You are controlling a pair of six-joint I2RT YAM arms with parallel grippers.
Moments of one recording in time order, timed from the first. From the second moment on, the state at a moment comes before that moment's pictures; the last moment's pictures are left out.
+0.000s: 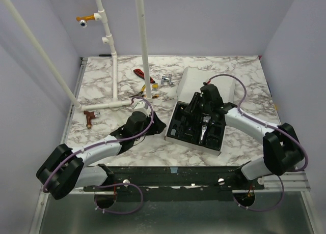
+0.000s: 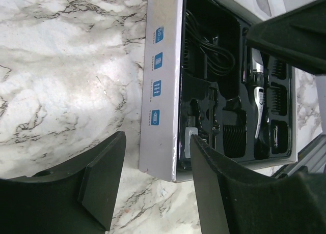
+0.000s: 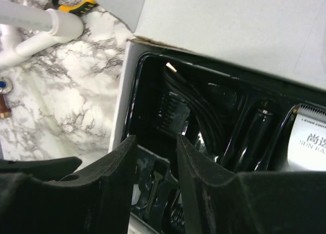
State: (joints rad) left arm -0.72 1.20 0.45 0.28 -0.03 -0.78; right arm 0.52 1.45 0.89 -0.16 -0.02 0.73
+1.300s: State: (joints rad) left arm -0.74 1.48 0.82 -0.12 0.08 -0.44; right arm 0.52 1.46 0.78 -0.05 -0.17 0.75
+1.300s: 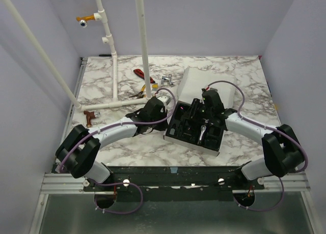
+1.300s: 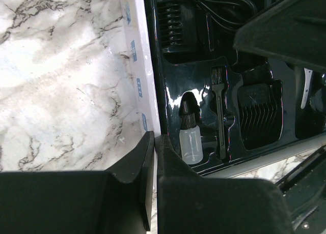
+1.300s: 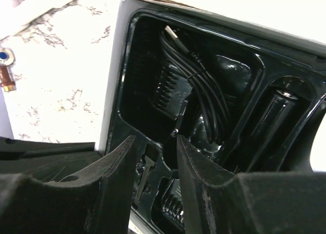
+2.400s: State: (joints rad) left arm -0.85 1.38 0.73 -0.11 -0.03 -0.36; right arm 0.52 1.41 0.73 0.00 -0.26 0.70
